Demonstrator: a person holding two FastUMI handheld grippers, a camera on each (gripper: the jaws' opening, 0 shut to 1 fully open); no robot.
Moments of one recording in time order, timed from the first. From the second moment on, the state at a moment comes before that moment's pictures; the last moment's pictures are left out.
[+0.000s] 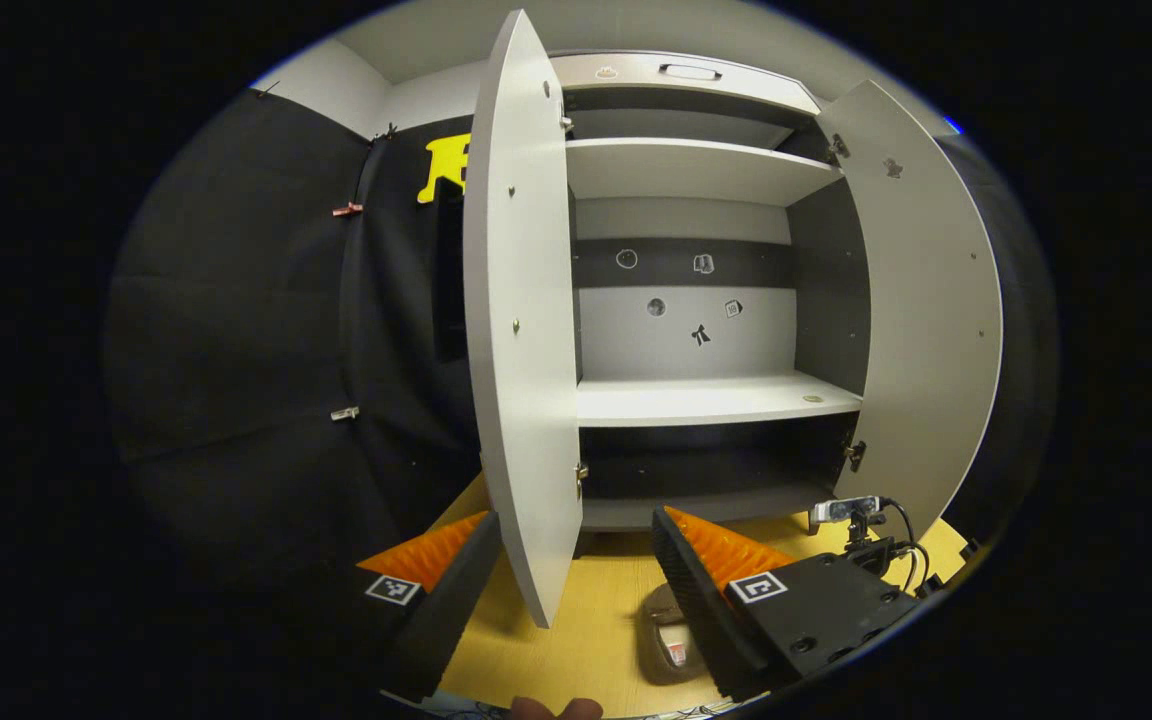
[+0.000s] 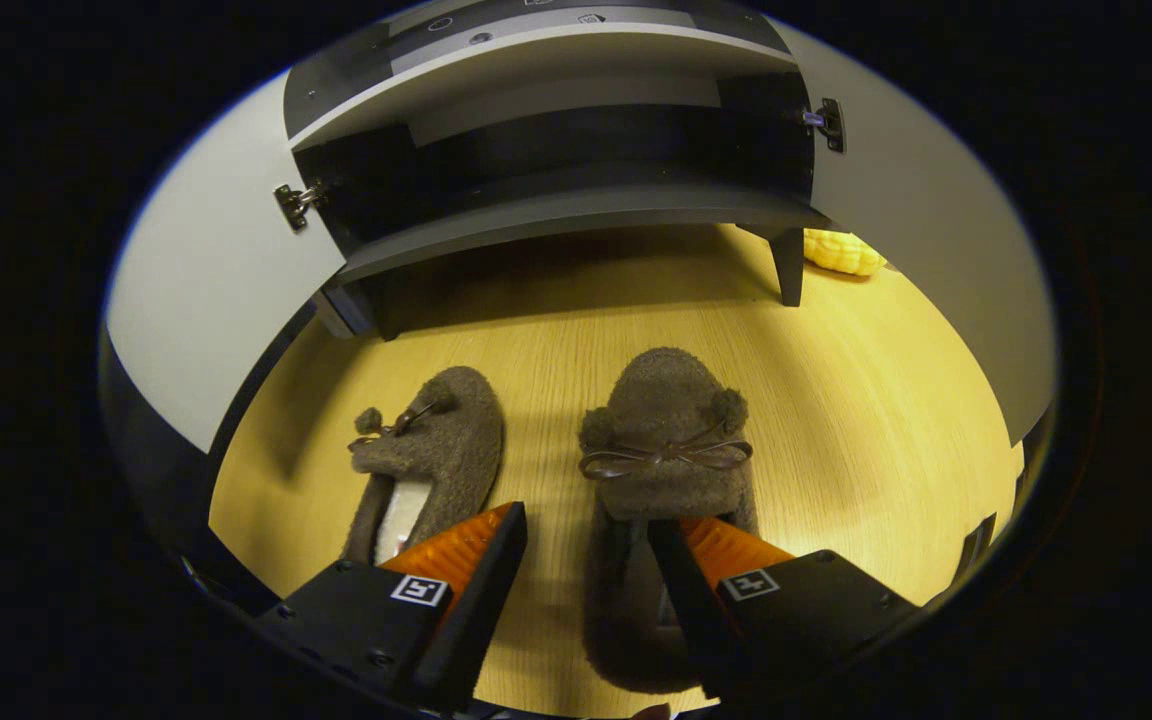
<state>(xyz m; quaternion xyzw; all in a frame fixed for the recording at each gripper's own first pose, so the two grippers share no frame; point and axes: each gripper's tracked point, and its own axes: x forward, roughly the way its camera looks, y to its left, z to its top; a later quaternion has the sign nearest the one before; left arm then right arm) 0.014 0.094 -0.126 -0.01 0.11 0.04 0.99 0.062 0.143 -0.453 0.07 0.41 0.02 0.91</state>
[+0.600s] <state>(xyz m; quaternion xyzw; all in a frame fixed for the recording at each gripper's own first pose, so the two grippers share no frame) 0.011 0.117 -0.150 -0.03 0.13 0.06 0.99 0.081 0.128 -0.444 0.08 0.37 0.00 0.92</state>
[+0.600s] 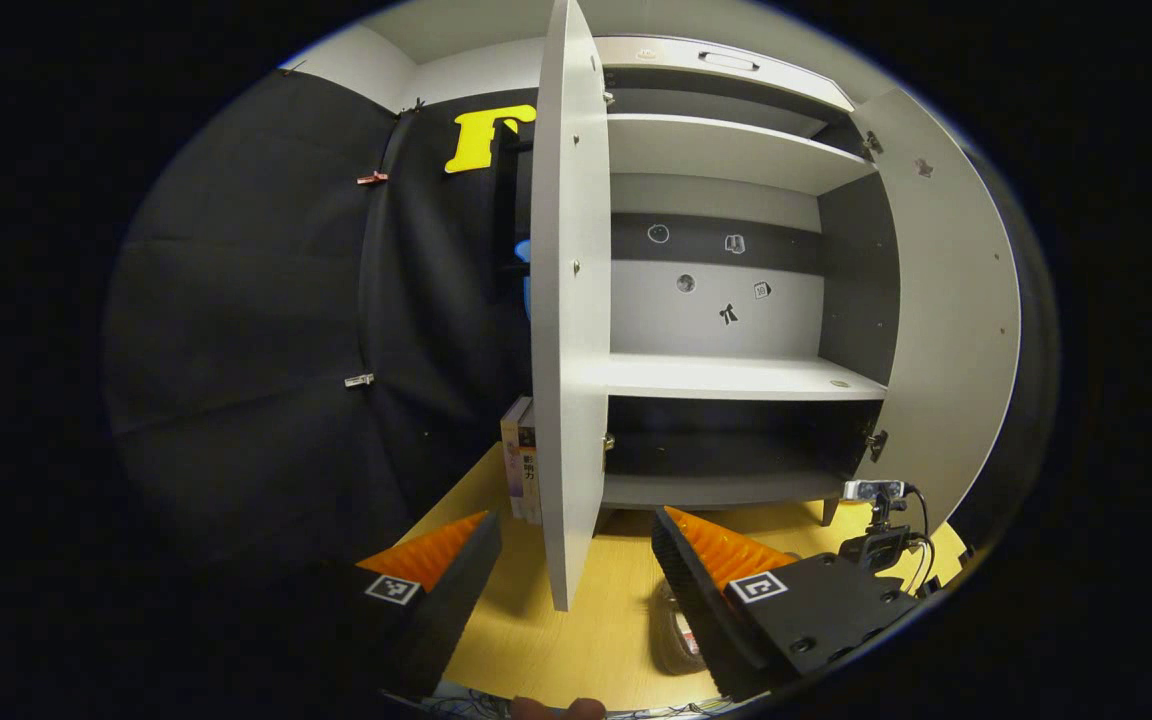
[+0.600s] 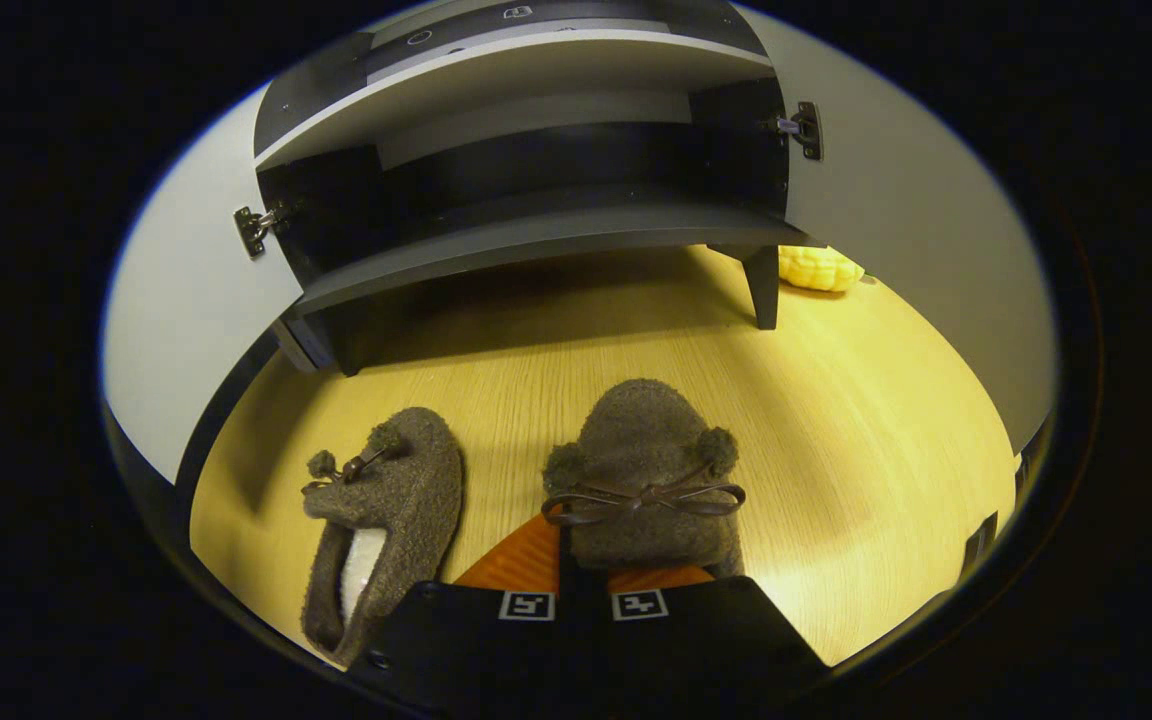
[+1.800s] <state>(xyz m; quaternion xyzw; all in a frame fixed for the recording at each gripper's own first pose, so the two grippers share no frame) 0.017 0.054 -0.114 -0.02 0.10 0.00 1.00 0.159 0.100 -0.125 0.07 0.25 0.05 0.96</state>
